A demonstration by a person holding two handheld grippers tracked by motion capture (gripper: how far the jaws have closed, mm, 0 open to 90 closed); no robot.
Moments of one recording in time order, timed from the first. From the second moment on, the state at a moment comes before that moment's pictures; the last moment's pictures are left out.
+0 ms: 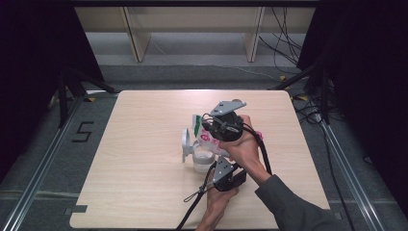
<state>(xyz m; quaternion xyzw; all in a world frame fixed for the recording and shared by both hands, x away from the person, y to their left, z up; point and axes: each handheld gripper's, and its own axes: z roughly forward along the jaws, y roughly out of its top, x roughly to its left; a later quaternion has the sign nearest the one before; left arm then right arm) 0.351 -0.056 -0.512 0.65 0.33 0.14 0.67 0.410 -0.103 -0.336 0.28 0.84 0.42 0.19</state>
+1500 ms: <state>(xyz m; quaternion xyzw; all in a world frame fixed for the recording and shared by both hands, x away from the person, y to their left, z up) 0.350 -0.054 -0.506 0.65 0.33 0.14 0.67 0.408 -0.096 -0.331 0.28 0.85 0.41 0.18</state>
